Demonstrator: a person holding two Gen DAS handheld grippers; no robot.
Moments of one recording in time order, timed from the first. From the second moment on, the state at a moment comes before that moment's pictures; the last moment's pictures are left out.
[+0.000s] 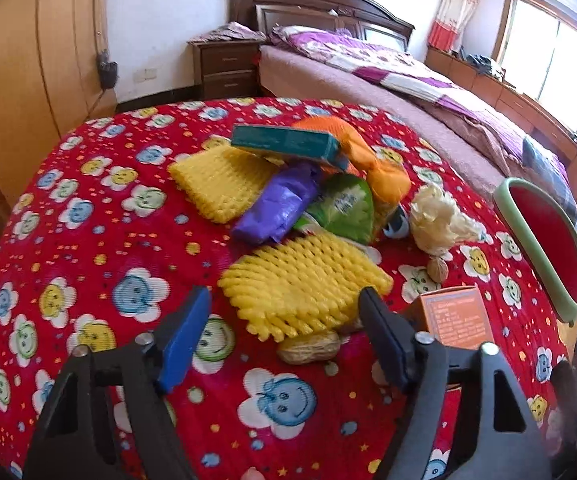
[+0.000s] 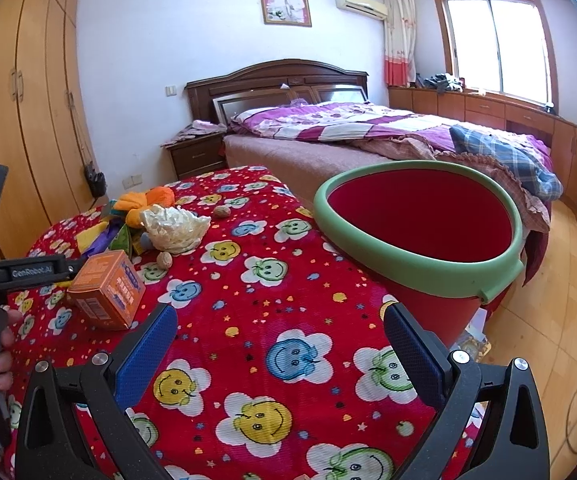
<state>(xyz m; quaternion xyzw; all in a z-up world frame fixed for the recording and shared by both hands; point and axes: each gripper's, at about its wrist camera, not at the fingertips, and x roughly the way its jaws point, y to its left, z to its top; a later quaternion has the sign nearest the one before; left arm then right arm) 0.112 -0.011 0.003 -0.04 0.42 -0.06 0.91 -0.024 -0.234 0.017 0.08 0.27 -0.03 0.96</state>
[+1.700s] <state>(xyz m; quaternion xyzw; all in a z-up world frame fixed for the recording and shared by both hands) 0.101 0.052 0.022 -0.09 0.38 -0.14 0.91 0.041 -0.116 0.013 0.02 0.38 0.06 0.92</state>
